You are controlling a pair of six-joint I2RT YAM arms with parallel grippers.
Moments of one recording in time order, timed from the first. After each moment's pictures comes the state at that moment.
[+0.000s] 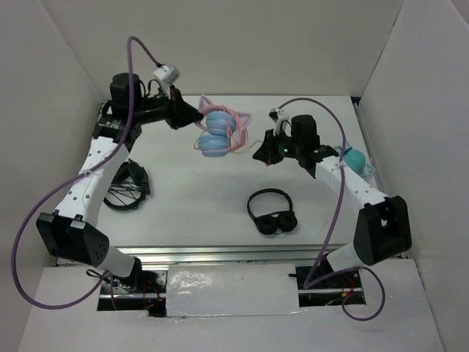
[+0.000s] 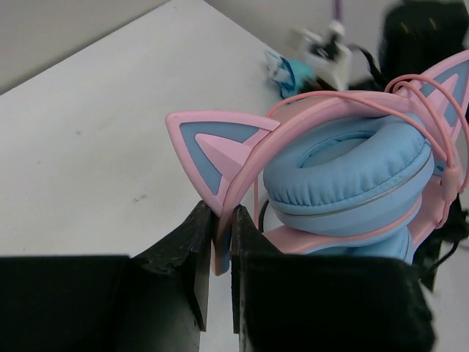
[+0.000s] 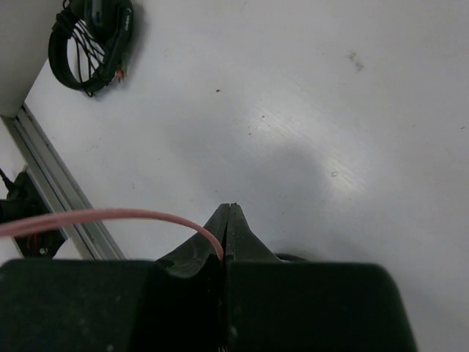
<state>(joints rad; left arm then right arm) -0.13 1.49 1.56 -0.30 0.84 -0.15 0.33 1.41 1.03 -0.15 -0.56 0.20</state>
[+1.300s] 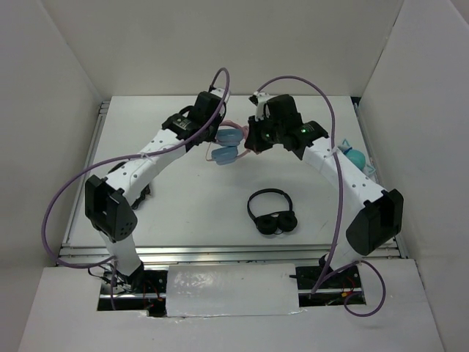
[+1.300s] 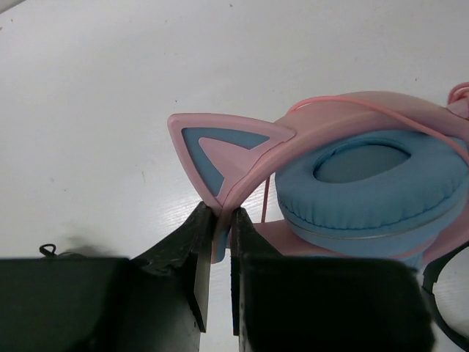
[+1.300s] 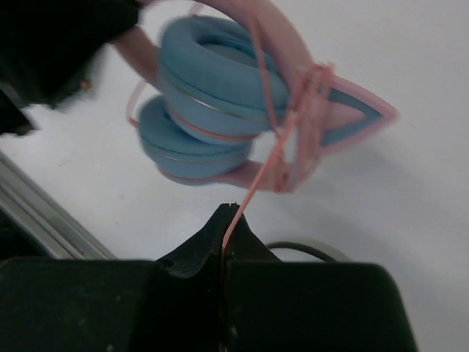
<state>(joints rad) -0.58 1.77 1.76 -0.68 -0.38 -0.04 0.49 1.56 1.50 -0.62 -0.21 0.17</state>
